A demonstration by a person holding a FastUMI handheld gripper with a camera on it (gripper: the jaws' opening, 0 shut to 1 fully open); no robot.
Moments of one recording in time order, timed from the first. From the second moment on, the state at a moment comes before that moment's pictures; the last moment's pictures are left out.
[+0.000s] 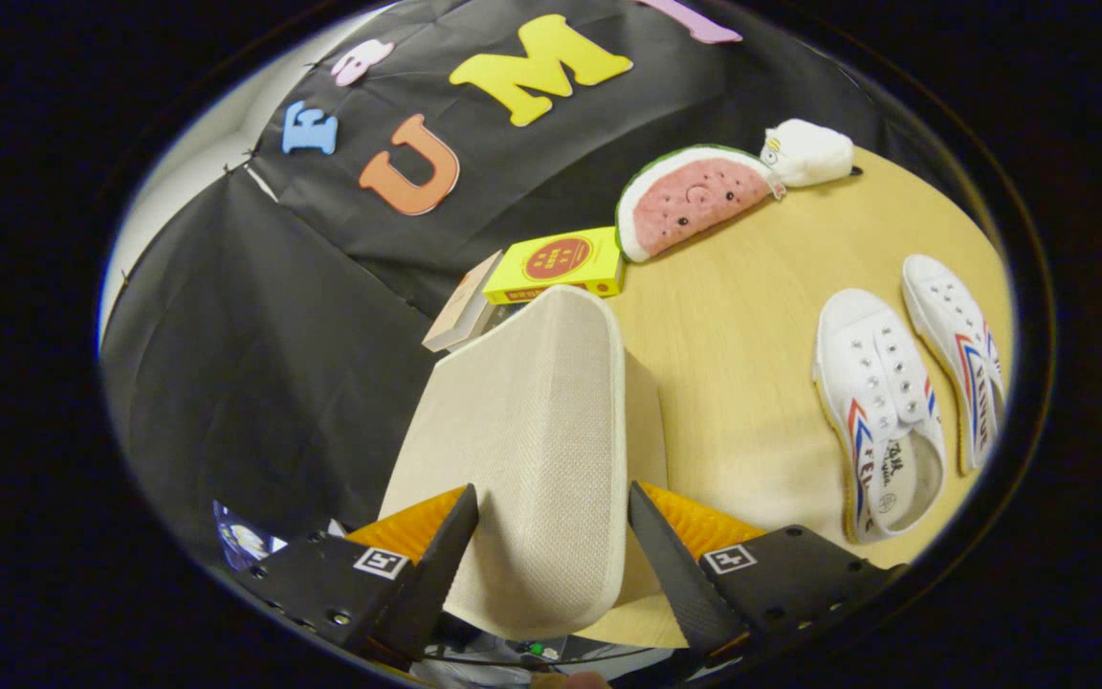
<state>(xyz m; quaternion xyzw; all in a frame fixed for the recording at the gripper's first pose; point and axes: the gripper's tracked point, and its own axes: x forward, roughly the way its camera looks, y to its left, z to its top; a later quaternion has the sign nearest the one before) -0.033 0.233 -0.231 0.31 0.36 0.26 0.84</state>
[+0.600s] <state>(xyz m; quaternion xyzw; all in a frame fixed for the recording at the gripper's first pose) -0.030 0.229 -0.212 0.36 0.37 0.28 0.80</state>
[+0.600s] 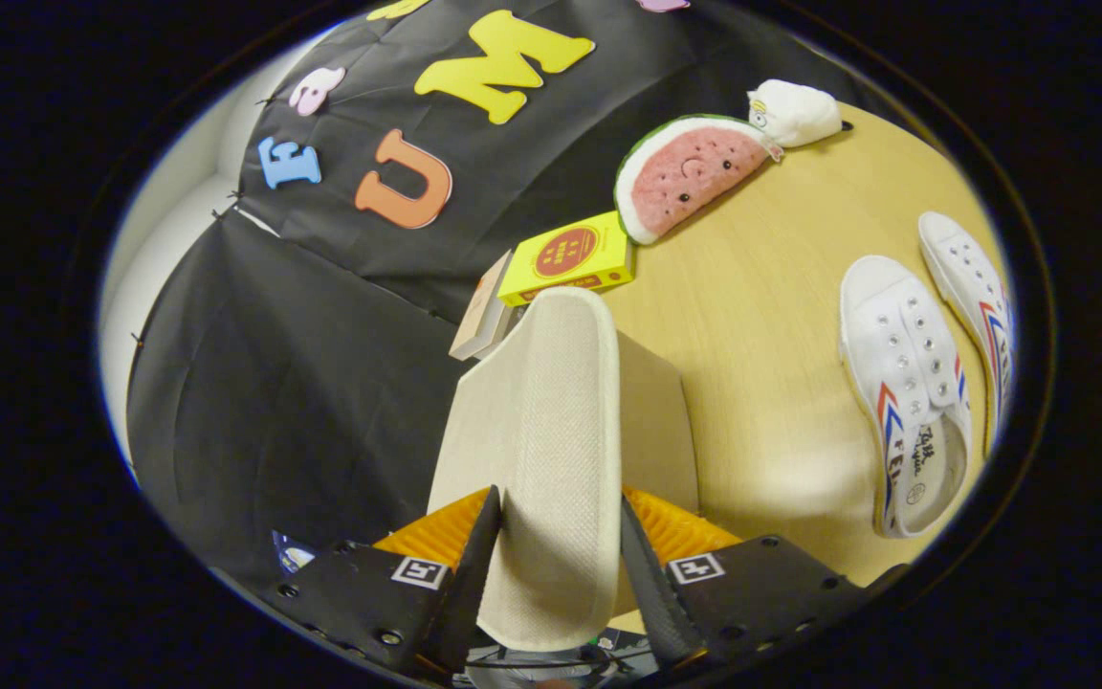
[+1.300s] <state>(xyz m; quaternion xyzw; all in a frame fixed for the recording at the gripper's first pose) -0.054 0.239 -0.102 0.31 0.33 0.30 0.84</state>
